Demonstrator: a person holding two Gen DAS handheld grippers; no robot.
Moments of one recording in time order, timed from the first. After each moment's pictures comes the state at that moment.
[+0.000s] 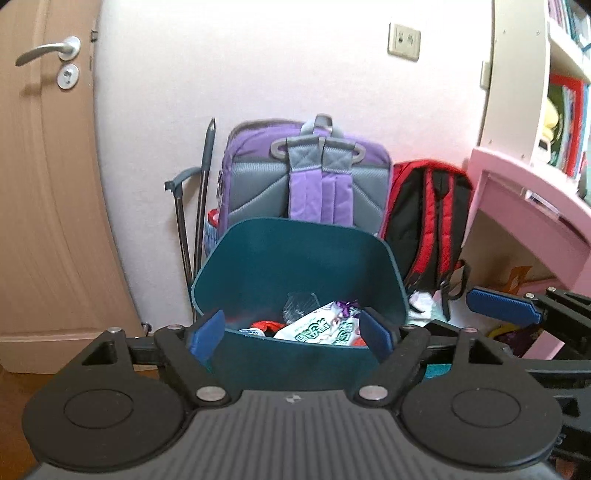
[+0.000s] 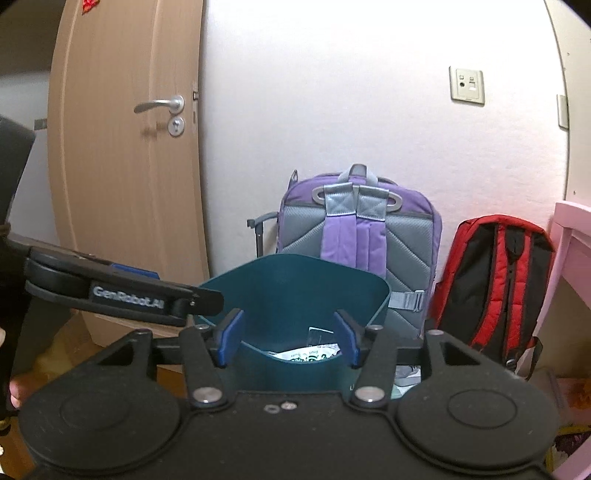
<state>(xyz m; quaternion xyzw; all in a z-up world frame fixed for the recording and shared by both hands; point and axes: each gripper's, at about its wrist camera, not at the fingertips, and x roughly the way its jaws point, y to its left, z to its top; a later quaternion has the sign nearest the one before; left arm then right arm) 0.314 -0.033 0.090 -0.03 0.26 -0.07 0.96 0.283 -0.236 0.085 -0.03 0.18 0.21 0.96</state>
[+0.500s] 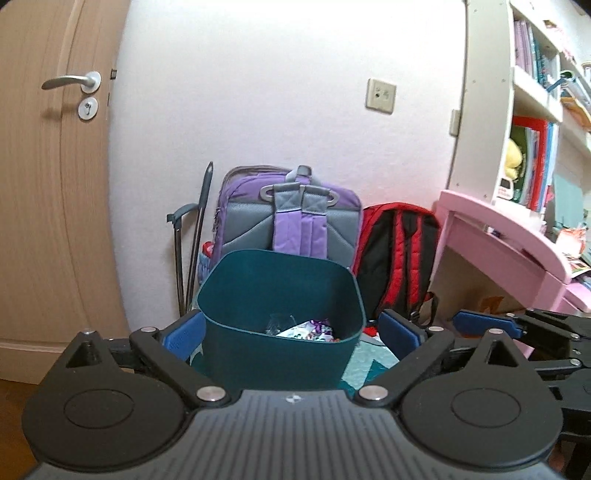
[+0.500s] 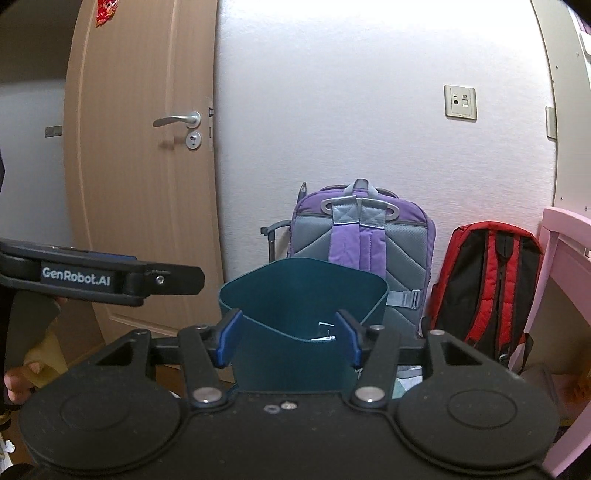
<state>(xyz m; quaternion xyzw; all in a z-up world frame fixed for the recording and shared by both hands) 0.231 -0.025 0.109 -0.05 0.19 -0.10 0.98 0.227 -0.249 0.102 -0.02 0.17 0.22 0.96</state>
